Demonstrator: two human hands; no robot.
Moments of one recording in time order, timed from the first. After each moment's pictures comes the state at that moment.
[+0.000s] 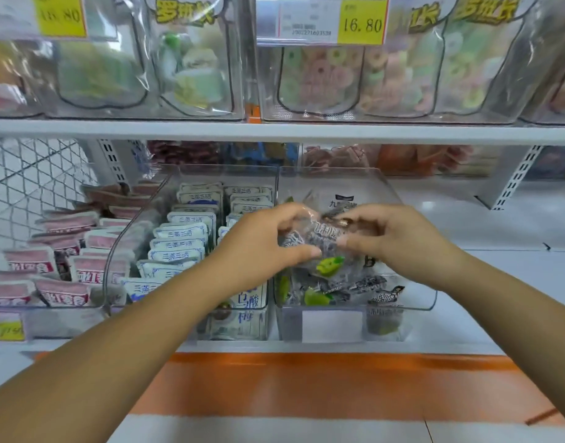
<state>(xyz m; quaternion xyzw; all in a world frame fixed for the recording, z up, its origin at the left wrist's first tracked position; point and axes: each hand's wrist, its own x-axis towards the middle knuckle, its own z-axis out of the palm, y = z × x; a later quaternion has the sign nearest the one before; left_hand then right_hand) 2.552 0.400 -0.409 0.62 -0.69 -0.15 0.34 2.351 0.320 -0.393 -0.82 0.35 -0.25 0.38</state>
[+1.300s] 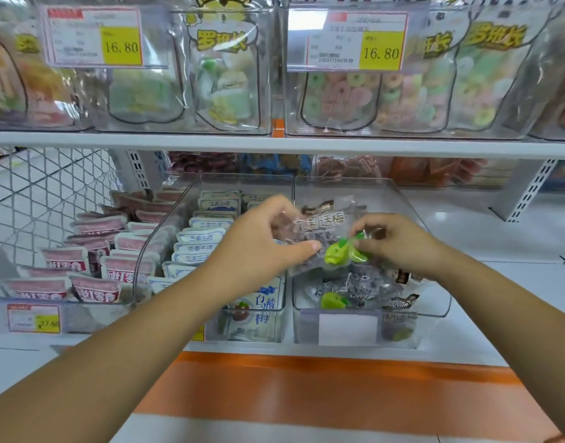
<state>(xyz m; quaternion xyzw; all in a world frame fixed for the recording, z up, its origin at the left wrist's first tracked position) 2.560 0.429 -0.391 0.62 -0.63 -0.16 0.44 2.362 0.285 -0.411 -0.82 0.38 -0.23 0.35</state>
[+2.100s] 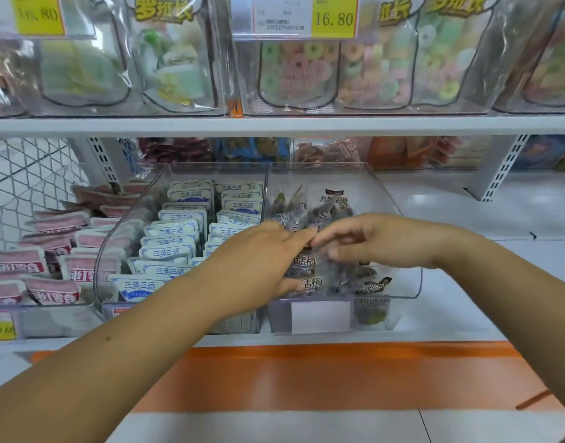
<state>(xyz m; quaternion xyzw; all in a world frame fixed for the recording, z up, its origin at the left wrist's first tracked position) 2.536 0.411 -0.411 0.59 -0.80 0.08 0.06 2.344 0.306 -0.389 -0.86 0.32 0.00 0.41</state>
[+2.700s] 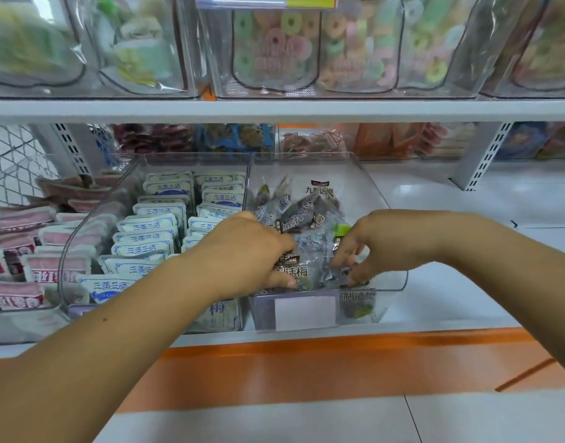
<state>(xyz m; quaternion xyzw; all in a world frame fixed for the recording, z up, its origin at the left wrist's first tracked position) 2.531 0.390 -0.411 0.58 -0.81 0.11 -0.03 2.331 0.308 -0.379 -0.91 0.35 0.19 0.15</state>
